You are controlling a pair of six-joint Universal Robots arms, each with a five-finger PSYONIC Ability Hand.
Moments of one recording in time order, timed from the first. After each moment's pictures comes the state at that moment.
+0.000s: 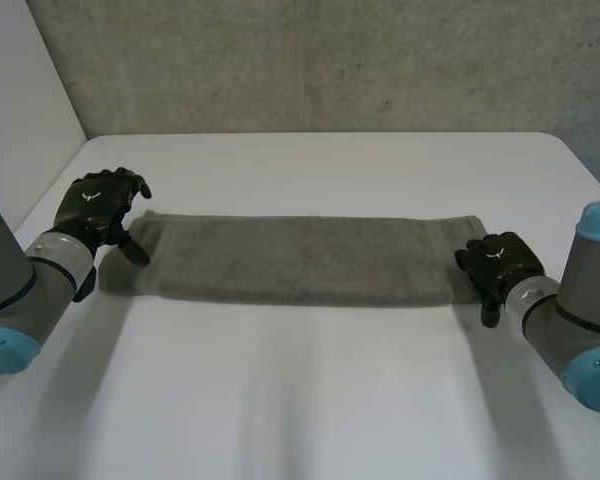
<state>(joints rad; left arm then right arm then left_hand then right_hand) 4.59 -2.03 -1.62 3.52 -1.36 3.24 1.79 -1.02 1.61 -0.17 1.49 2.52 0.26 0.25 0.26 0.26 0.06 0.43 0.43 0.44 0.44 0.28</state>
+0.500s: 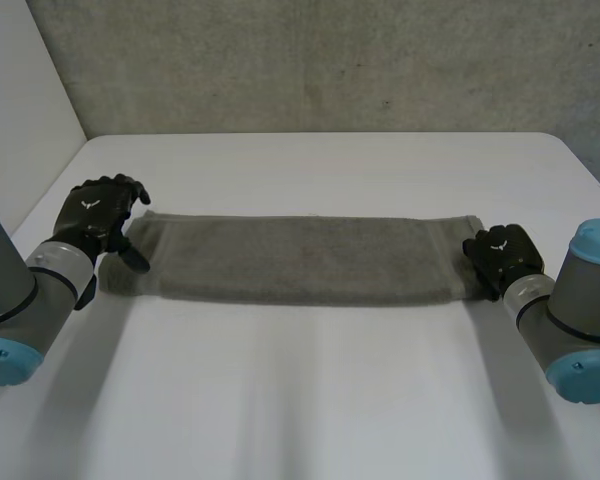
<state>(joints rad) 4.59 -2.02 -1.67 3.56 -1.37 3.24 1.76 -0.92 1.59 -0.36 1.48 2.52 0.26 0.25 0.26 0.26 0.06 0.92 0.91 0.90 0.91 0.73</state>
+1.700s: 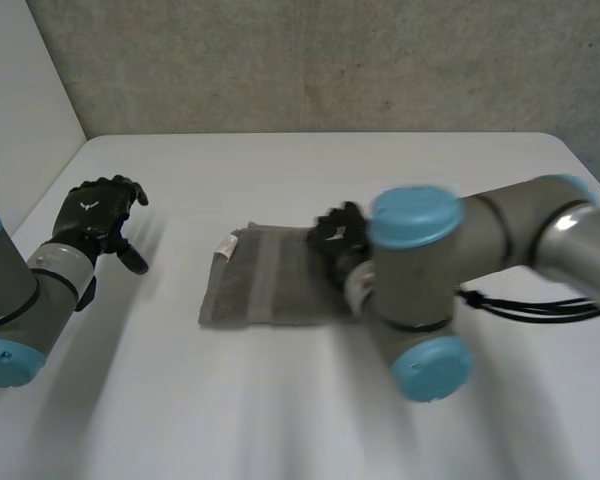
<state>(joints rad) 4.58 -2.02 -1.68 3.57 -1.39 3.24 2.27 -0.80 1.09 0.04 1.67 2.47 0.26 0.25 0.26 0.26 0.06 0.35 0.36 0.36 0.35 0.13</state>
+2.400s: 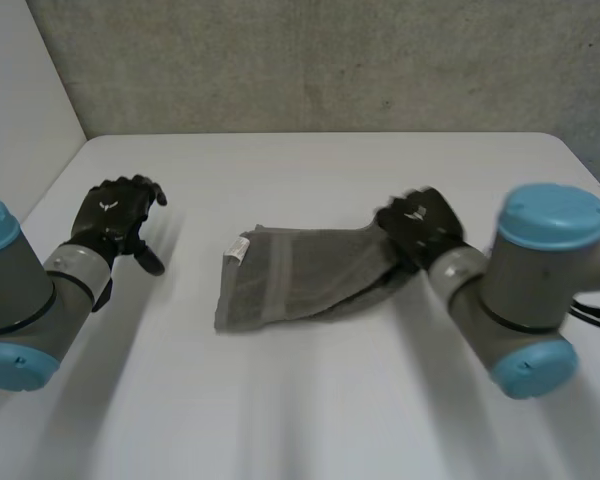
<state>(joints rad) 4.53 -2.01 -1.67 3.58 -1.39 3.24 2.08 -1.02 1.41 -0.21 1.49 2.61 0.26 0.25 0.26 0.26 0.06 1.29 1.29 1.33 1.34 1.15</state>
